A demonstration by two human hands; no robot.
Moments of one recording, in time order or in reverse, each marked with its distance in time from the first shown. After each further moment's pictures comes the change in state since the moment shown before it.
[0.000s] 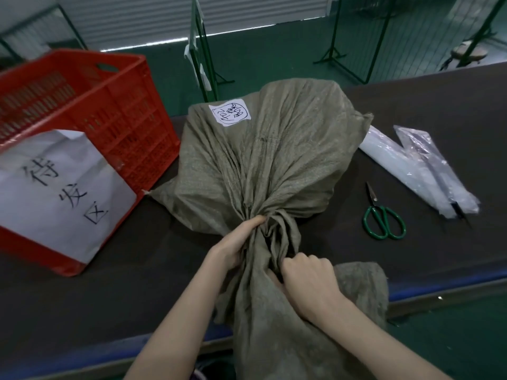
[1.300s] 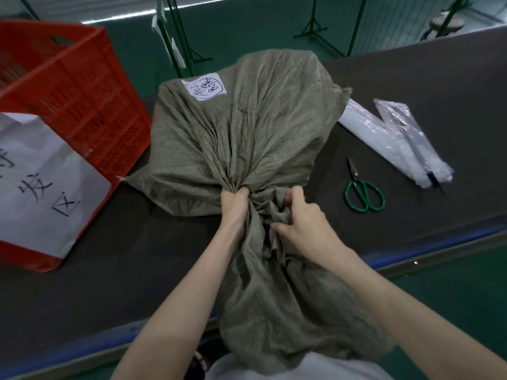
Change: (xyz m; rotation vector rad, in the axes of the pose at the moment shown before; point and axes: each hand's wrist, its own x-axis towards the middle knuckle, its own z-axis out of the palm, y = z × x) left_hand 0.016 0.013 0.048 -0.088 0.598 0.572; right_hand 0.023 0.048 -0.003 0.491 0.139 0.188
